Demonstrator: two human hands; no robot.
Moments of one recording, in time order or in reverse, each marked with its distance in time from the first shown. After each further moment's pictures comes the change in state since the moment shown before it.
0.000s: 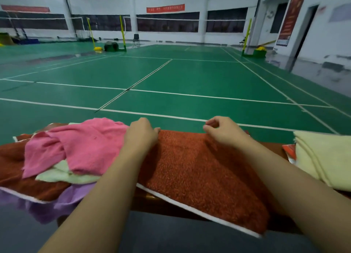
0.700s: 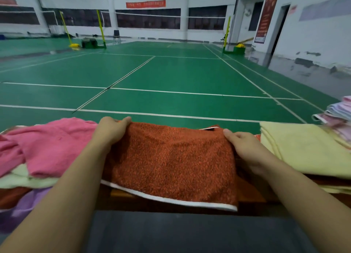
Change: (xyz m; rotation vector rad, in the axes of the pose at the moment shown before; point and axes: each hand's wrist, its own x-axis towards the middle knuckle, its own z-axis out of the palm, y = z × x) left_hand -0.004 0.004 -0.005 -0.460 -0.050 -0.177; right_hand -0.076 0.094 -0.047 0.388 0.101 0.257
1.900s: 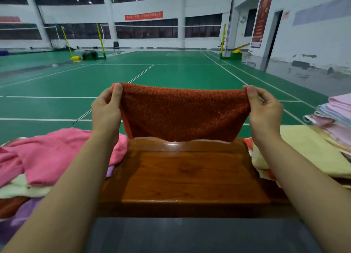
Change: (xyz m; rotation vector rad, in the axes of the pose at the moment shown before) left_hand -0.021 0.065 -0.005 -0.871 0.137 0.445; right_hand 0.018 -0.057 -0.053 0.540 0.493 -0.489
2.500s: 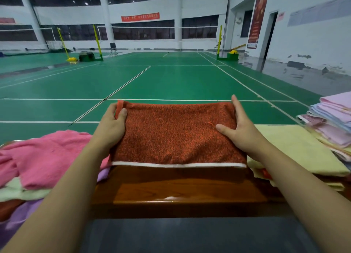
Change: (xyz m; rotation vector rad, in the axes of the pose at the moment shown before) left_hand -0.012 -0.018 -0.013 0.558 -0.248 -0.069; right_hand -0.020 0.018 -0.017 -0.440 -0.584 0.108
